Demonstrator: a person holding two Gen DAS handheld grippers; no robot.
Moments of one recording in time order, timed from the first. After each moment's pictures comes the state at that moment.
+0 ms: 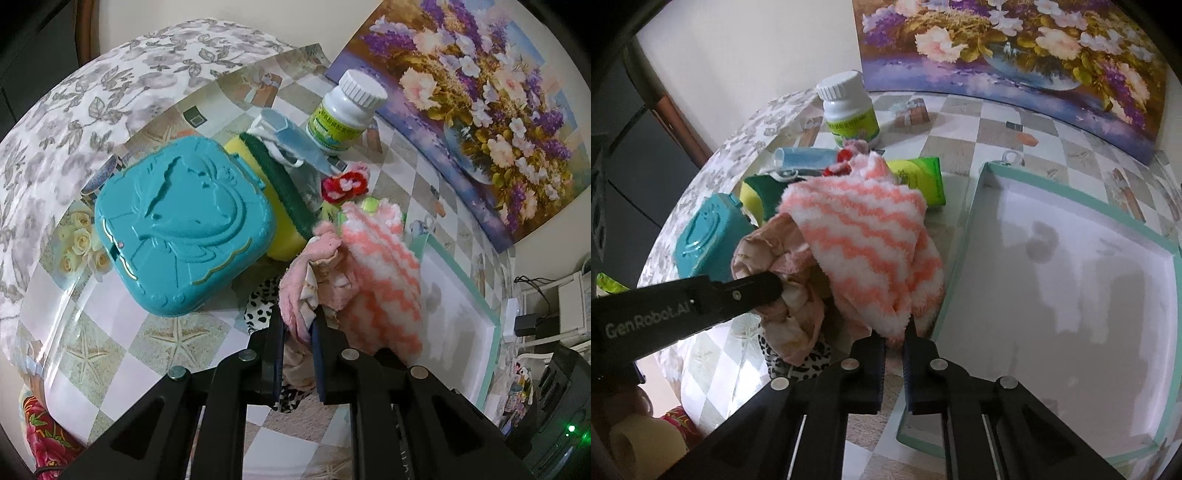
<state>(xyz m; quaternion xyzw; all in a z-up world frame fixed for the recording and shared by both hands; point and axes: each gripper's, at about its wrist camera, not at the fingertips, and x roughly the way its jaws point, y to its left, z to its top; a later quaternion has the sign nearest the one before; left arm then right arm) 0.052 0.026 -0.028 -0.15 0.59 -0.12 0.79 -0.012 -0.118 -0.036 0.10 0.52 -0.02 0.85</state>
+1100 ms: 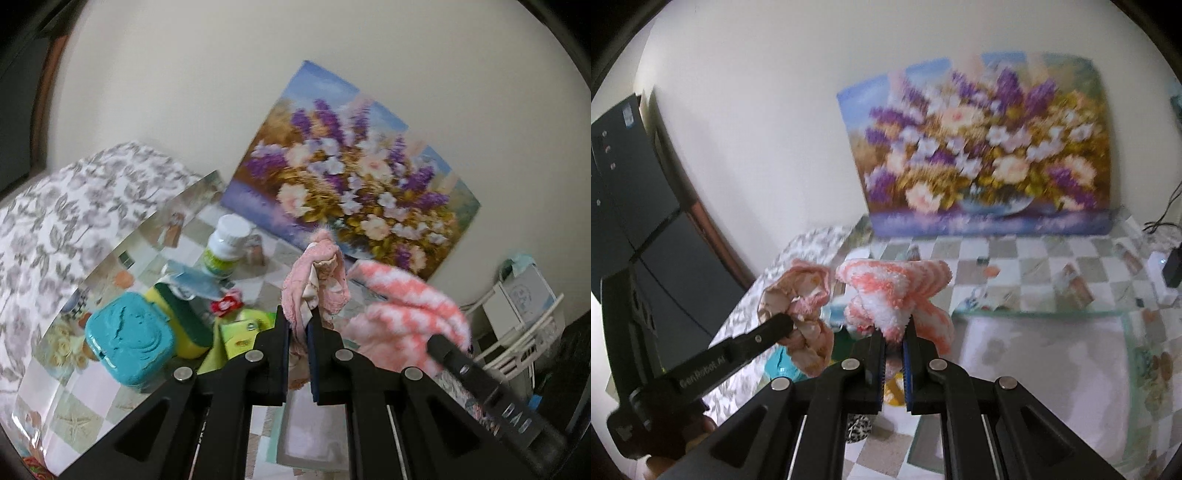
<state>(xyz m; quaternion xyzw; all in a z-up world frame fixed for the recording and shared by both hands) 0.013 0.018 0.088 -0.17 0.37 -0.25 0.87 -0.071 -0.165 0.111 0.16 0.31 -0.03 0.94</state>
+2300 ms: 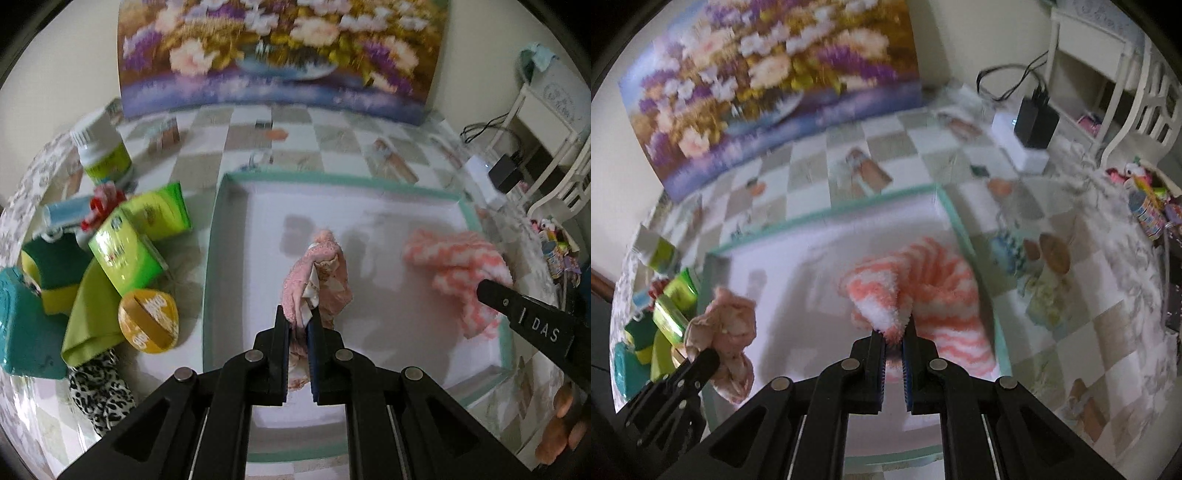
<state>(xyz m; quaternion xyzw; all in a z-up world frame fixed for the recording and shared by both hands) -0.013 -0.157 -0.031 0.11 0.52 -0.28 0.80 -0.110 -0.316 -0.019 0.21 0.50 -0.28 0.79</state>
